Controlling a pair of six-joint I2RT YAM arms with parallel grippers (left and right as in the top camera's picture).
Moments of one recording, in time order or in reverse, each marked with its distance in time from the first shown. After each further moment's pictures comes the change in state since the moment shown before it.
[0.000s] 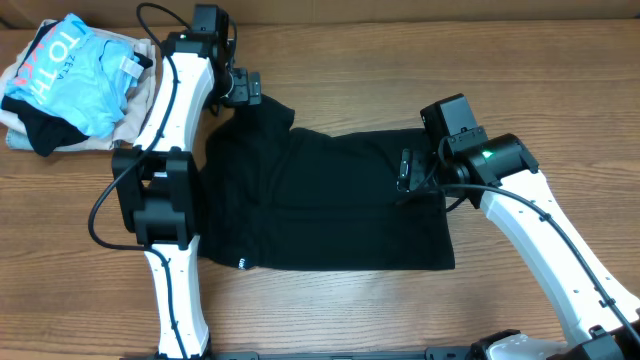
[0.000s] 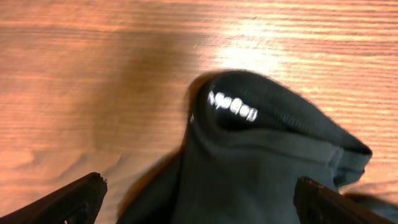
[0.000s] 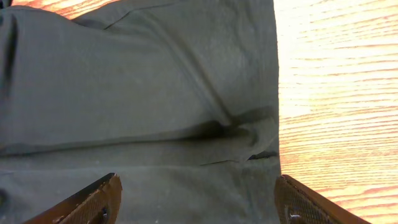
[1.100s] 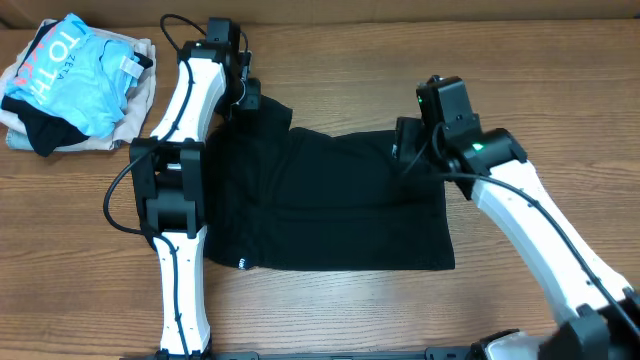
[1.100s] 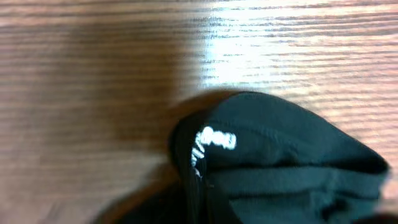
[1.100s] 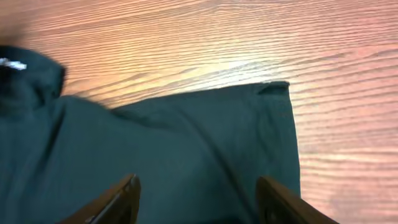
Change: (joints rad) left arm -0.013 0.124 0.050 0.023 0.081 0.062; right arm -0.003 0.060 0.007 0.310 0.050 -0.046
